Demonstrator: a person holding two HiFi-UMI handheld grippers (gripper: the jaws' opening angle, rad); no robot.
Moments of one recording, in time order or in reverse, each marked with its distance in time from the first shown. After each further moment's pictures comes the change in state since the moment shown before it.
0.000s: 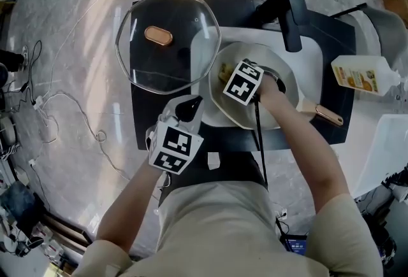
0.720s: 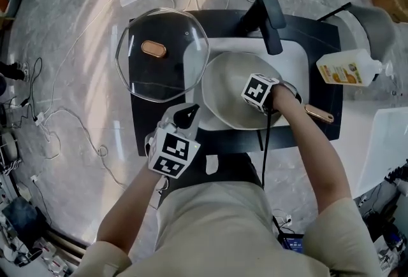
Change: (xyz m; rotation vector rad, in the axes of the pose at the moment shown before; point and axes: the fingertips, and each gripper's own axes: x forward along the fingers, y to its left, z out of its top) left arm -0.016 -0.014 0.021 0.079 -0.021 -0.013; right arm -0.030 0.014 -0.137 0.182 0.363 0.156
